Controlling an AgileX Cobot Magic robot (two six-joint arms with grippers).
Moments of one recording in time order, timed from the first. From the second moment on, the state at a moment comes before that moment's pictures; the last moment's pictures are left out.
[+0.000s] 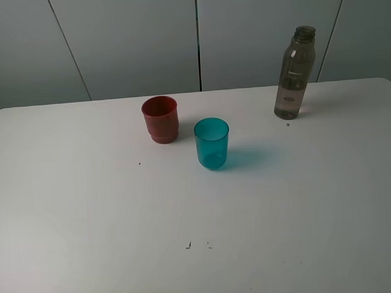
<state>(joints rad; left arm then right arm) 0.03 0.00 -0.51 0.10 1.09 -0.04 0.03 0.00 -0.51 0.01 1.09 0.02</state>
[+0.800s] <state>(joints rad) 0.03 0.00 -0.51 0.10 1.09 -0.04 0.03 0.00 -0.51 0.01 1.09 0.02</state>
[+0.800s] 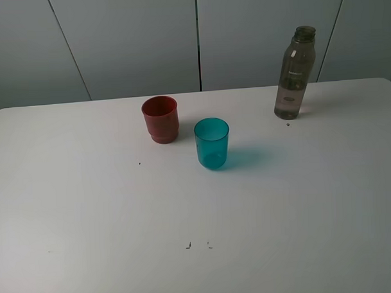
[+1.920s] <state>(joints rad) 0.03 0.00 -0.51 0.10 1.09 -0.04 0.03 0.00 -0.51 0.01 1.09 0.02</state>
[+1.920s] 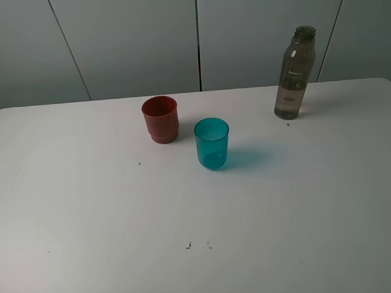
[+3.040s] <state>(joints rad) 0.03 0.00 -0.51 0.10 1.09 -0.04 0.04 0.84 -0.65 0.16 0.50 0.01</state>
